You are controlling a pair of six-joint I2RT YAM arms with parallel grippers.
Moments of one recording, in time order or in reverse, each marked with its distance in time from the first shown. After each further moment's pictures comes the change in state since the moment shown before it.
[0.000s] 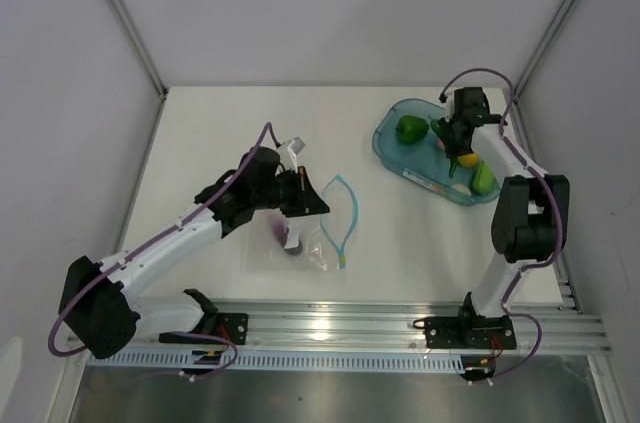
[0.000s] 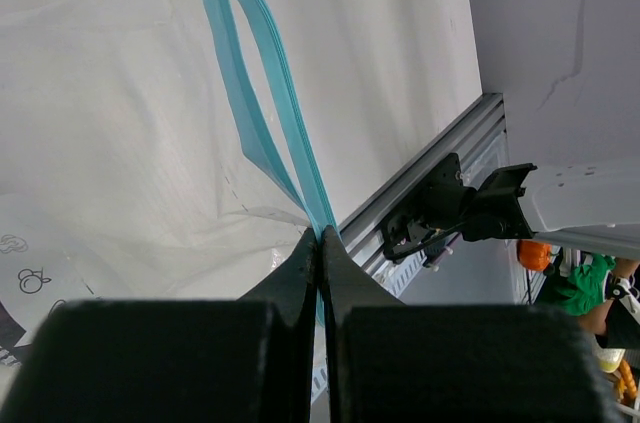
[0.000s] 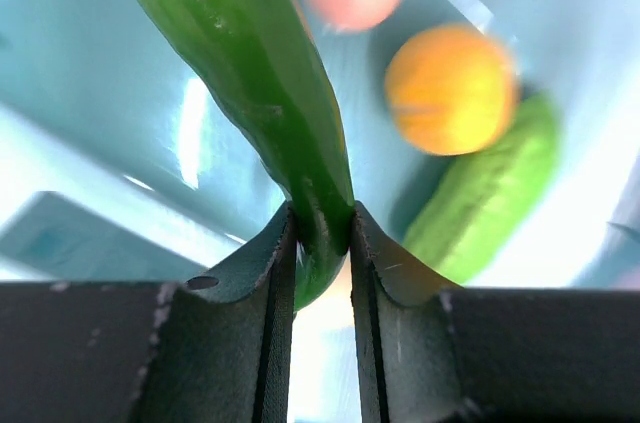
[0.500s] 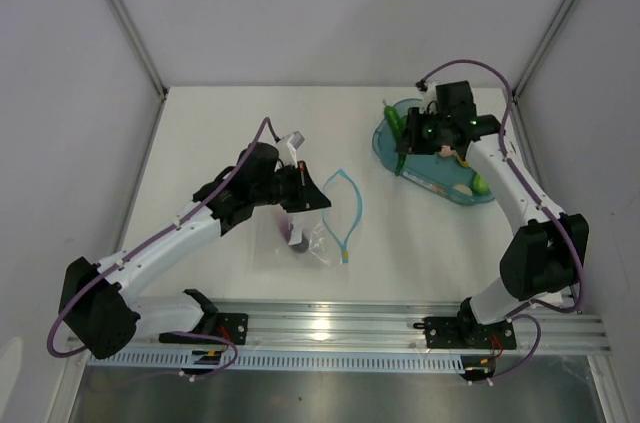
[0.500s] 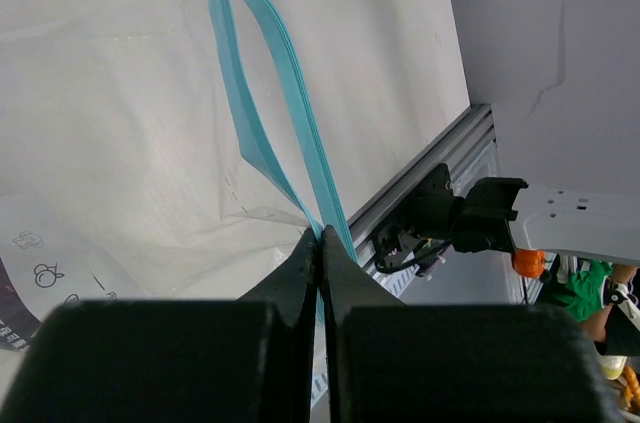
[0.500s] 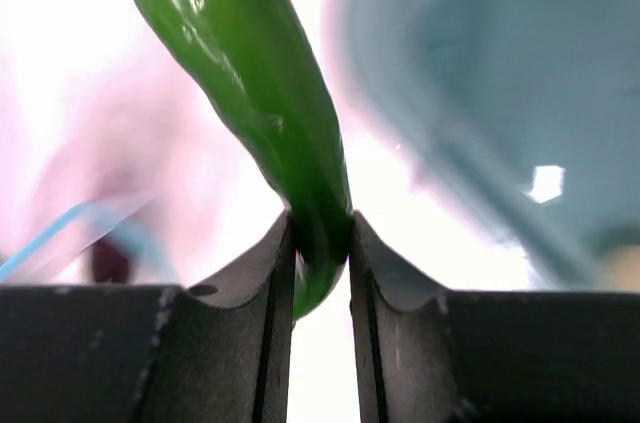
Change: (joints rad) left arm 0.001 0.000 0.036 -0.002 -0.007 0.001; right arm 0.155 -0.277 0.003 -0.052 -0.357 0.364
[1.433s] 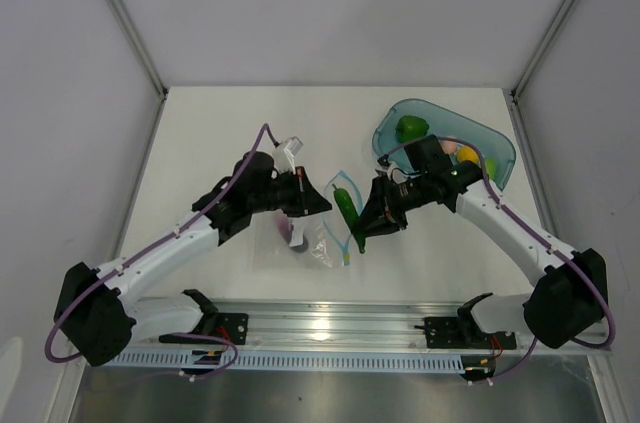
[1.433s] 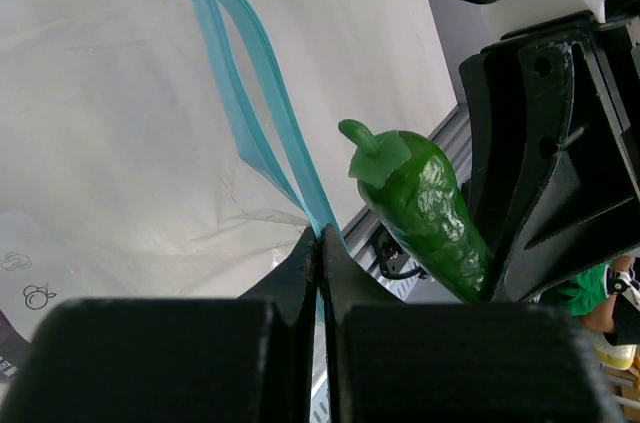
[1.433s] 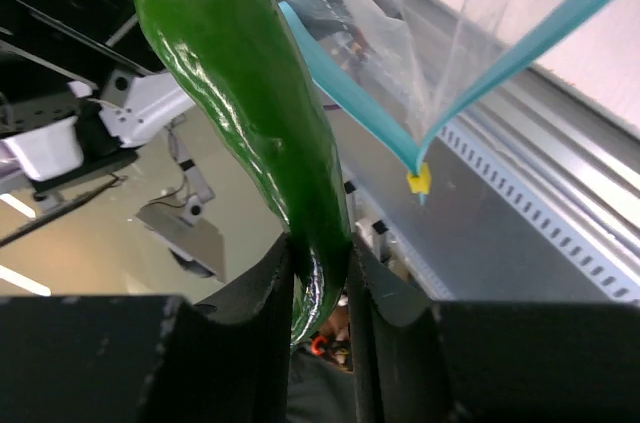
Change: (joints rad) left arm -0.002 -0.045 -0.108 0.149 0.024 0.008; right arm 0.297 -0.253 -0.343 -0.151 -0.700 0.588
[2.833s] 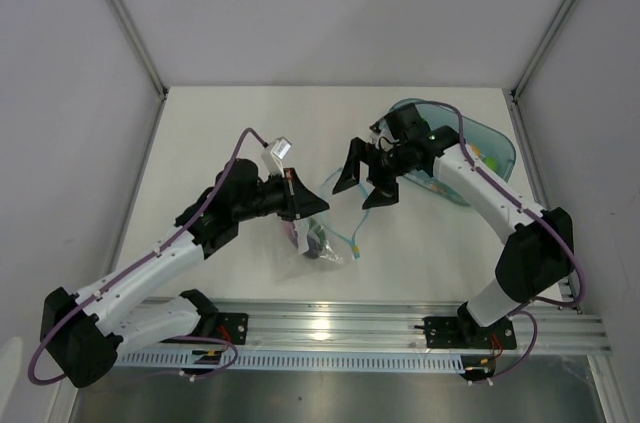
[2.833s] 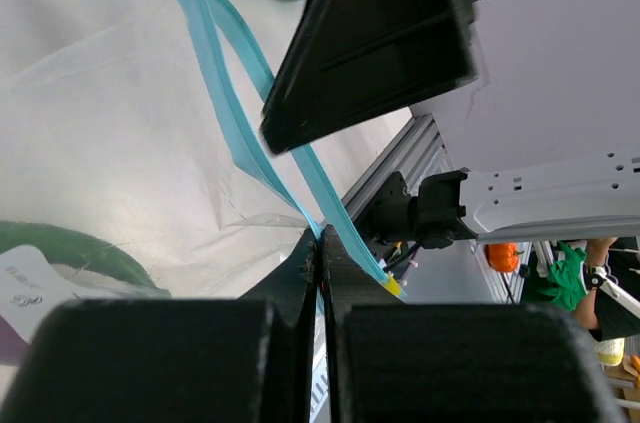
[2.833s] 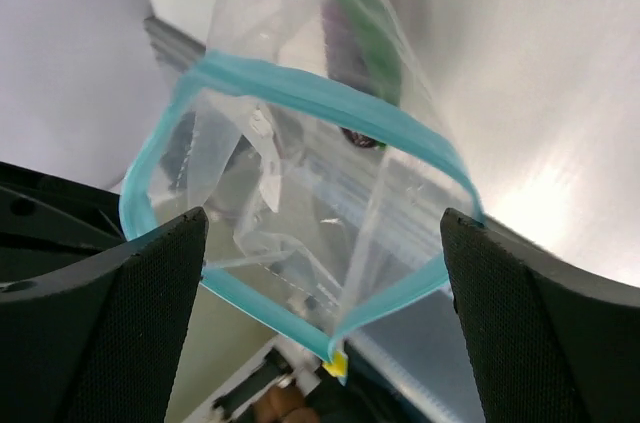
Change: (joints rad) left arm -0.019 -0.147 -0.049 0.049 0.005 -0.034; right arm 0.010 0.278 0.287 -0.015 0.292 -0.039
